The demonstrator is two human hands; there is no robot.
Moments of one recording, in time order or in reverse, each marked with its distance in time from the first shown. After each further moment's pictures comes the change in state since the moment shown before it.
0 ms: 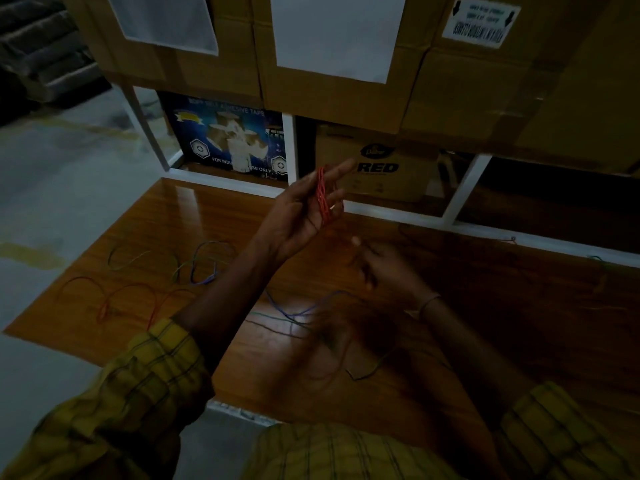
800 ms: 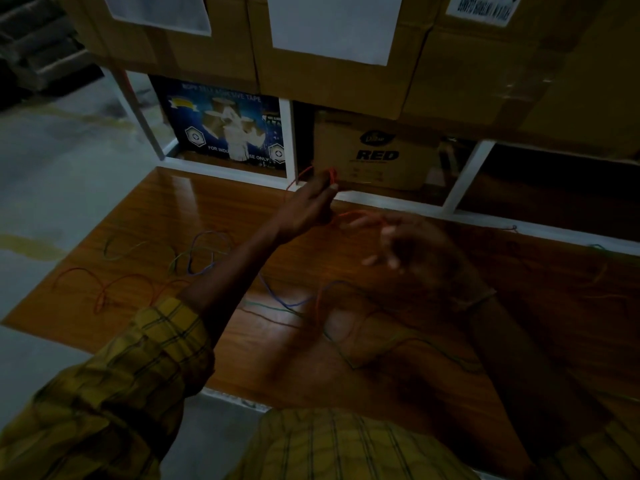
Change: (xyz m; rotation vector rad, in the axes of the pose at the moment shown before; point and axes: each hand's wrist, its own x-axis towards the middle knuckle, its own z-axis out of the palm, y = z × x) left_hand 0.001 -0.005 -0.007 1.173 0.057 -0.004; right_hand -0.052 -0.044 -0.047 0.329 -0.352 -0.296
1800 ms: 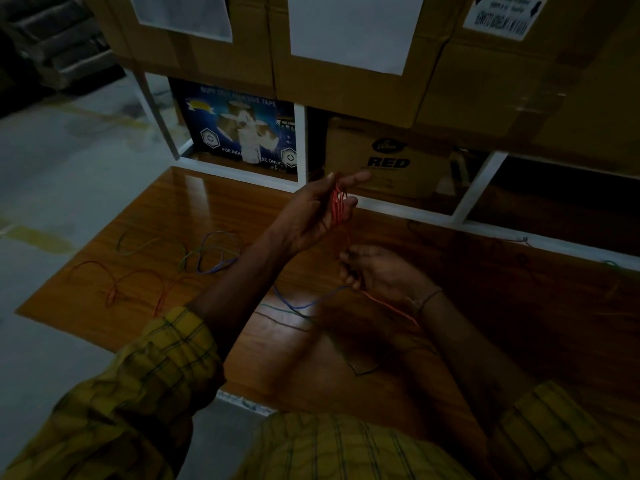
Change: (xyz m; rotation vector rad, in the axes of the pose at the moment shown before) left_hand 0.004 -0.001 0.005 -1.078 -0.095 -0.073; right_hand 0.054 0.069 0.027 0.182 0.036 0.417
